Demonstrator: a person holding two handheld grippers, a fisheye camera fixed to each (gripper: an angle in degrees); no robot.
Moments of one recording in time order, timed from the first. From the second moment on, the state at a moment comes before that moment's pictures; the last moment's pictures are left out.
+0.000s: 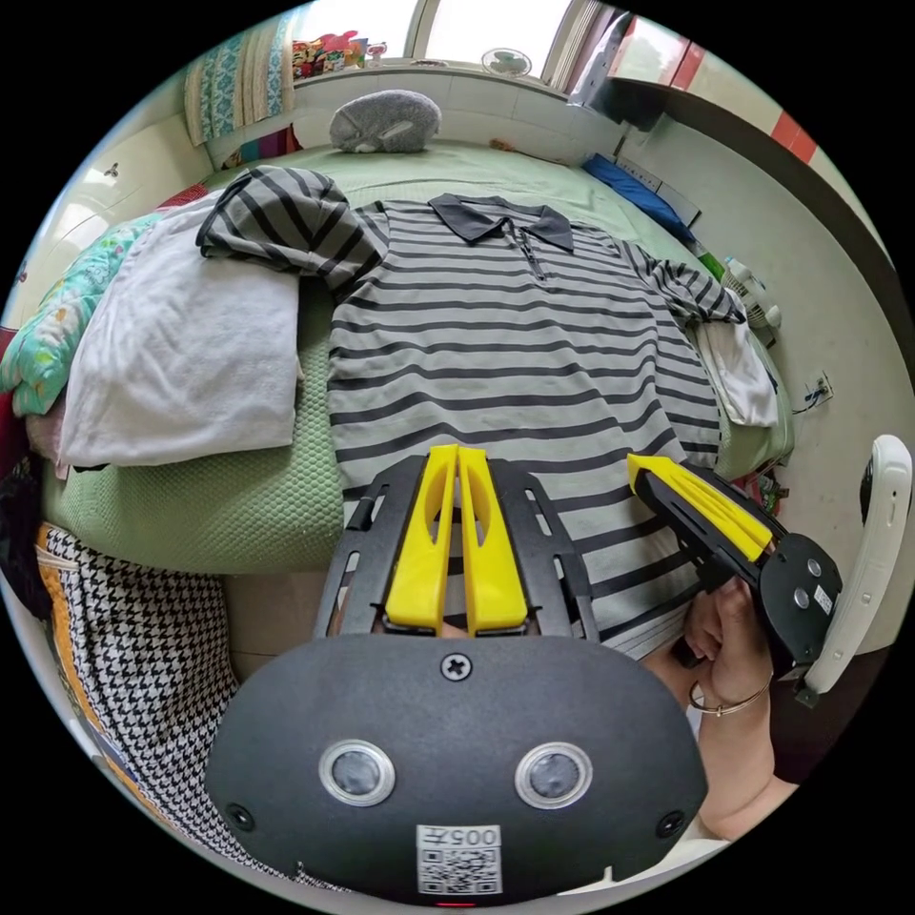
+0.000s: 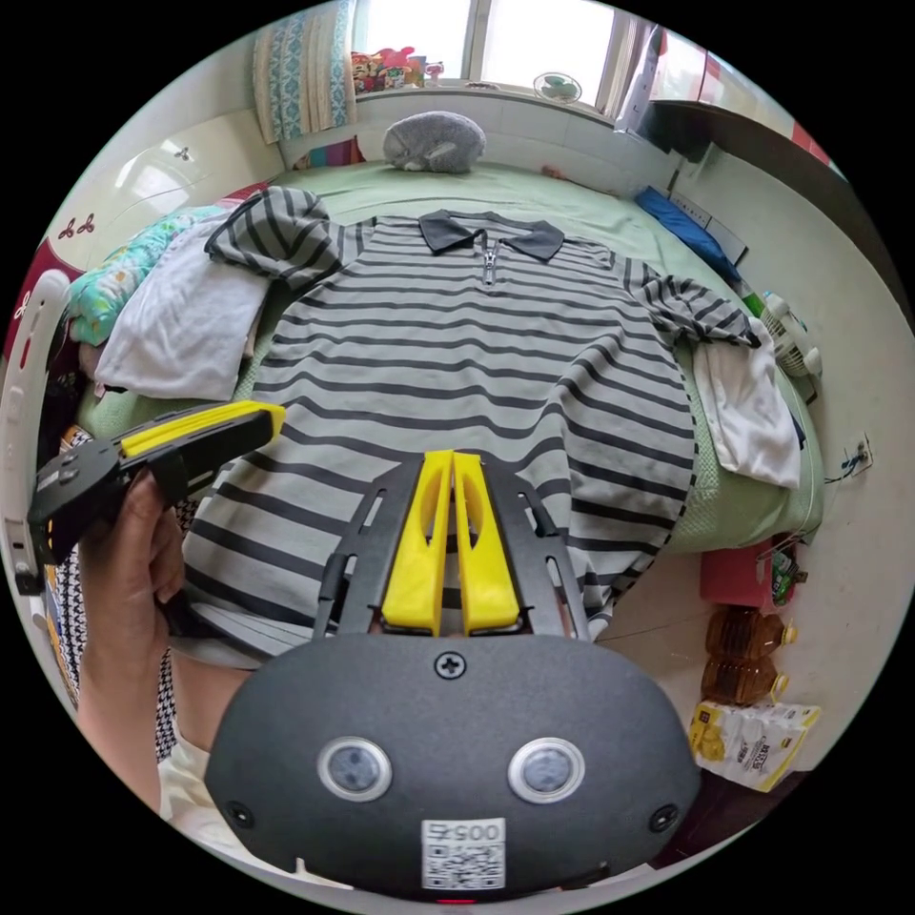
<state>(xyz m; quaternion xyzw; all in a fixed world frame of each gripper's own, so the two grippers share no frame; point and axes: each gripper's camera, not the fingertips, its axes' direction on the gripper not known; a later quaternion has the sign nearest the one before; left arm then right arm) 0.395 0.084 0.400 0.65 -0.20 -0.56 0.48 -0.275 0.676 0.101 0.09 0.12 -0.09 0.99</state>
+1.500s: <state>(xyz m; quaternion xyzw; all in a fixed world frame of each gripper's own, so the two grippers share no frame) 0.400 0.090 0.436 0.69 -0.22 -0.51 0.47 -0.297 0.635 0.062 0.07 0.13 -0.14 0.98</state>
